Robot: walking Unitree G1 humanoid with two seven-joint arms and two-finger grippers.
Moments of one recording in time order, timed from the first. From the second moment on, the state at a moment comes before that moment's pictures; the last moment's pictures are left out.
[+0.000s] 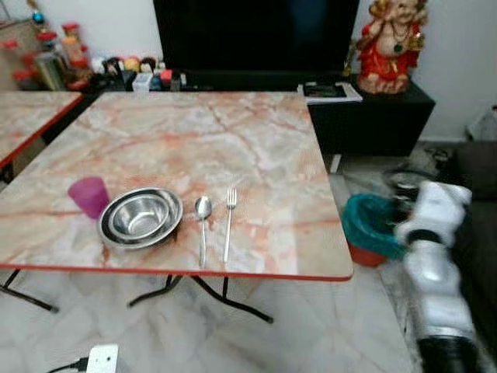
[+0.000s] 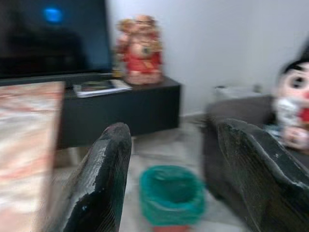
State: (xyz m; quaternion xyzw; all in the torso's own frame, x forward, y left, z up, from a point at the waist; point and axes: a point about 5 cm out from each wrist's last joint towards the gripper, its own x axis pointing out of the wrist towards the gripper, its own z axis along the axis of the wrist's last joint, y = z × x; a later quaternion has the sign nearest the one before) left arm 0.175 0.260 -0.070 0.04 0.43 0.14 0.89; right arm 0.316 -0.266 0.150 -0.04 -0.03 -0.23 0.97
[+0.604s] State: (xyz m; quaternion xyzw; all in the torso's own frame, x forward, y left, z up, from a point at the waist) left arm 0.178 0.266 -0.067 0.04 0.42 0.14 0.89; right arm 0.221 -0.320 -0.009 -0.02 0.28 -0.31 0.91
